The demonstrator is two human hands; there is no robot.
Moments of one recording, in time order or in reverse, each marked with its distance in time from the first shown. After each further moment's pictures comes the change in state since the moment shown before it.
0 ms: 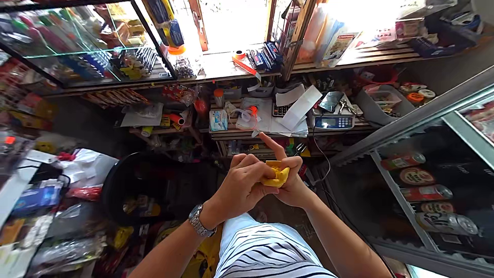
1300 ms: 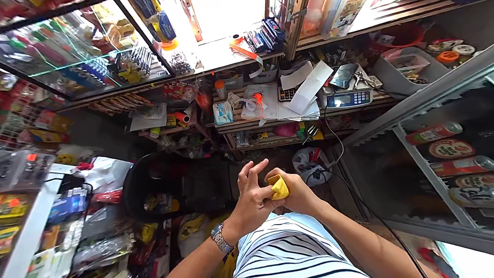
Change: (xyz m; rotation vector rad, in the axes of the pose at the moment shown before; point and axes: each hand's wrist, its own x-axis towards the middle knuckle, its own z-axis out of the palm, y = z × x) left_hand -0.073 -0.012 0.048 -0.032 -0.045 -0.366; right_hand -0.057 0.016 0.024 -0.382 -0.007 0.447
